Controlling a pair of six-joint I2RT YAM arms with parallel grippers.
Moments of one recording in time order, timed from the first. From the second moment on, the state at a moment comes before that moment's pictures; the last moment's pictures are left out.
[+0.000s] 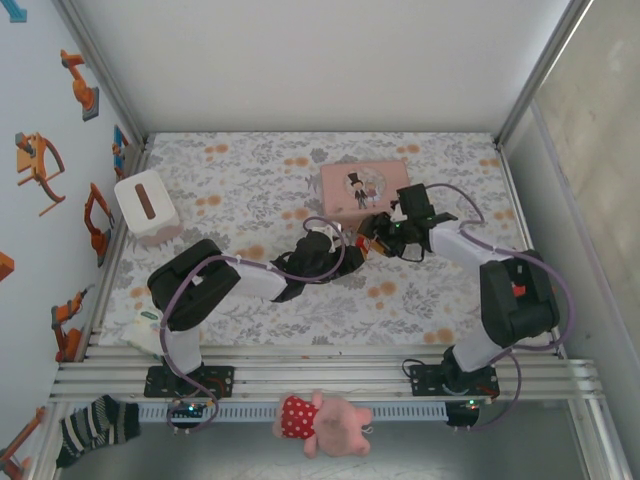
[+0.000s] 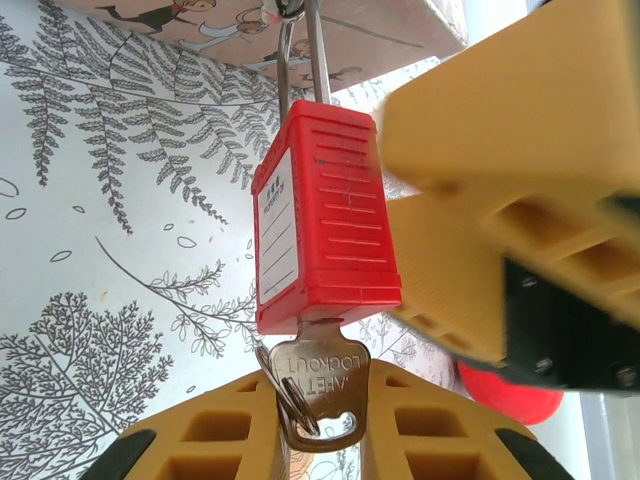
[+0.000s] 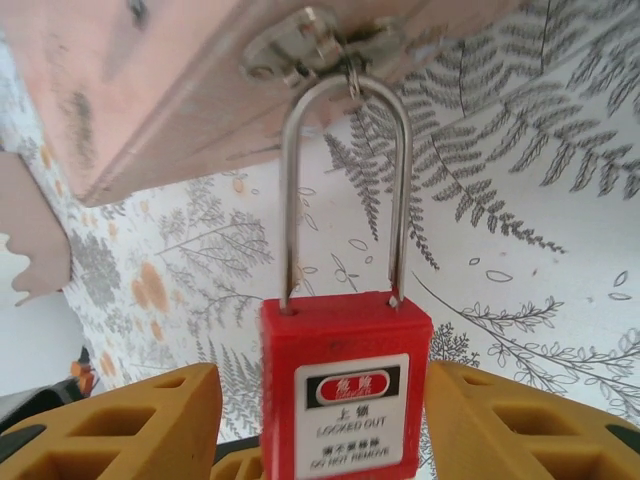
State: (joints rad) left arm -0.98 1.88 0.84 0.60 0.14 -1.11; right arm 0.33 1.56 0.94 -0.33 -0.51 0.87
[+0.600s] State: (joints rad) left arm -0.99 2.02 0.91 0.63 0.21 -1.11; right arm 0.22 1.35 0.79 -0.42 -0.51 0.76
